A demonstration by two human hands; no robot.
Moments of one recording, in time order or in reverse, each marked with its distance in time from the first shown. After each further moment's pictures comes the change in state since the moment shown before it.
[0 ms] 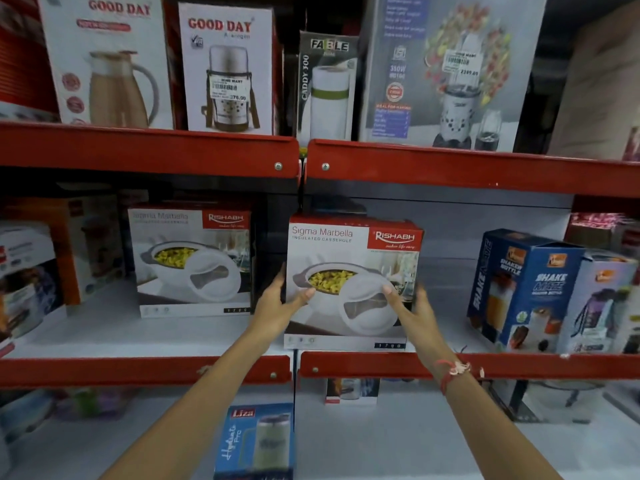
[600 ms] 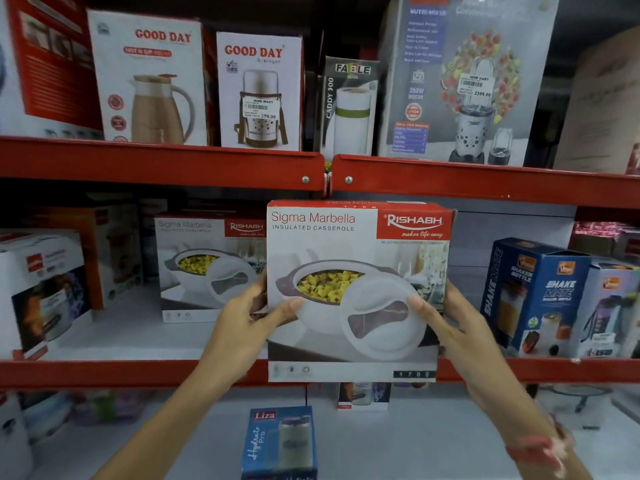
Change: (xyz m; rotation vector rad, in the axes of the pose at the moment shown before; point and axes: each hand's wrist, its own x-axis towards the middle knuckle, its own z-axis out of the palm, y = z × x) left_hand -0.099 0.066 -0.066 -0.014 0.026 0.221; right_hand -0.088 -0.074 -0.010 -0.045 -0.066 -0.194
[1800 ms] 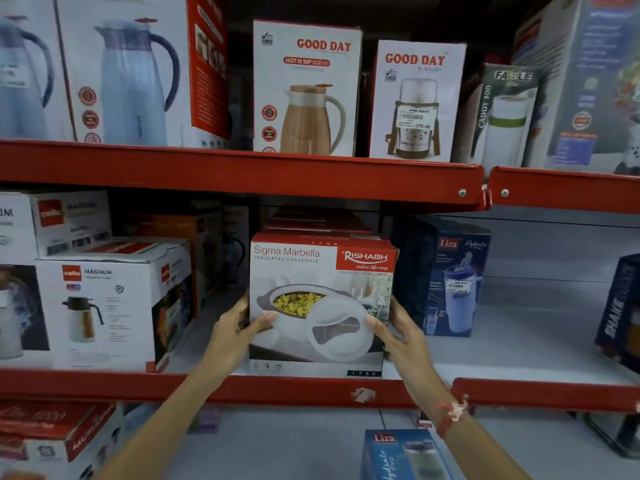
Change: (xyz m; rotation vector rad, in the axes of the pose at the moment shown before) left_hand 0.039 -0.131 -0.215 0.000 0.059 -0.132; right_hand 0.037 0.028 0.253 0.183 -0.091 0.047
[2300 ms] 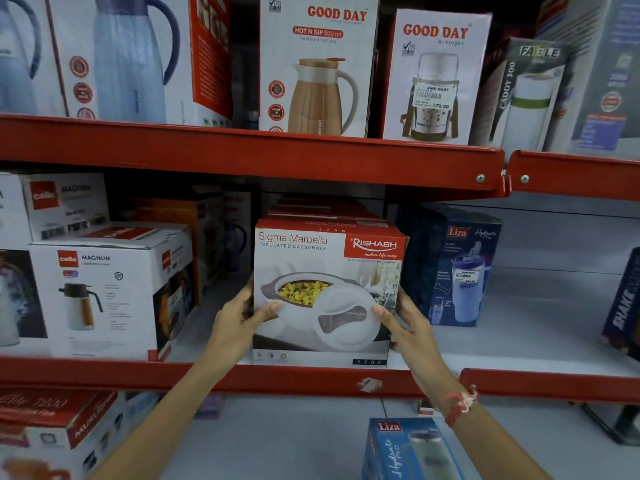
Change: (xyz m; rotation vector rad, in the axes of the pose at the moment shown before) left_hand 0.000 -0.006 0.000 0.094 0.016 0.024; right_hand 0.010 0.017 0.001 0.001 -0.025 0.028
